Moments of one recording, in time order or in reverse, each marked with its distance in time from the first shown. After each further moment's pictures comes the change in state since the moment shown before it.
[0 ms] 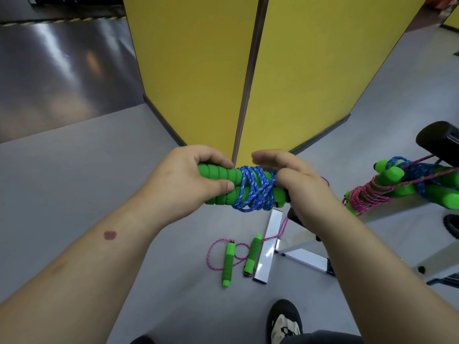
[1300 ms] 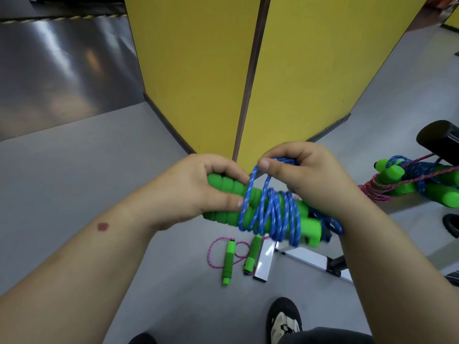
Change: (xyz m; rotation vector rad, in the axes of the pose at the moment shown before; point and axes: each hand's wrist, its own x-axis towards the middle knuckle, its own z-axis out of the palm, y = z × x) left_hand -0.008 0.007 -0.004 -0.261 -0.345 -0.021; right_hand -0.007 -0.031 -0.013 -0.178 0.015 -0.124
